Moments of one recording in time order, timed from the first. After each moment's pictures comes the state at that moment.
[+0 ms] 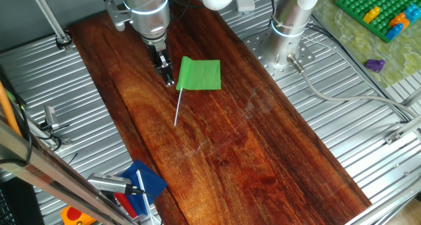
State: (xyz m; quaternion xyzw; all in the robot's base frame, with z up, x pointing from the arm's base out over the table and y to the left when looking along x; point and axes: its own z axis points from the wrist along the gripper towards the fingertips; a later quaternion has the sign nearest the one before) arm 0.500 0.000 0.170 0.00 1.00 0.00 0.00
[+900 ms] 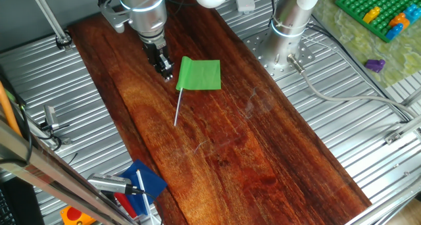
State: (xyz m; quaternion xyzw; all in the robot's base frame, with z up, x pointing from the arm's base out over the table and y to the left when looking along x) arm 0.500 0.000 0.171 -0.09 1.00 0.02 -0.01
